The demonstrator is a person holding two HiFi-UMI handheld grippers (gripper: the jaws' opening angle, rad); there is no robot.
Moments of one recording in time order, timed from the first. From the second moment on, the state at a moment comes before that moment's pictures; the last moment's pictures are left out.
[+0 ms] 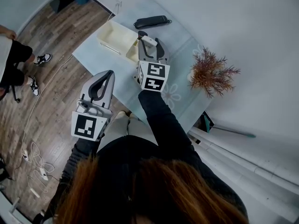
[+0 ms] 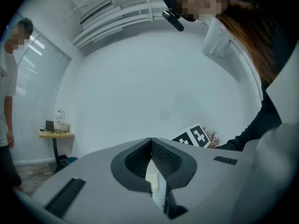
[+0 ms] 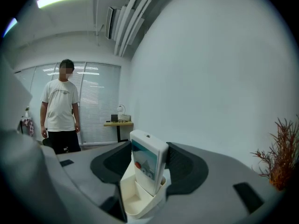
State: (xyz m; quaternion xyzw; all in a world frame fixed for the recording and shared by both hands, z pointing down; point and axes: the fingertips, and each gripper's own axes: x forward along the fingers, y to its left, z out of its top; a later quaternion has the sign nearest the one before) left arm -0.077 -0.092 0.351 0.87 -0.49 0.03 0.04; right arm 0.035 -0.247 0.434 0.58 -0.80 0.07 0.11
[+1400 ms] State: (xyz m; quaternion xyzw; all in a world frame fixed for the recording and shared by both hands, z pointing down) left arm -0.058 -0.074 0.338 0.87 -0.48 0.01 0.02; right arm 0.043 -0.149 0.355 0.51 -0.86 0.02 0.06
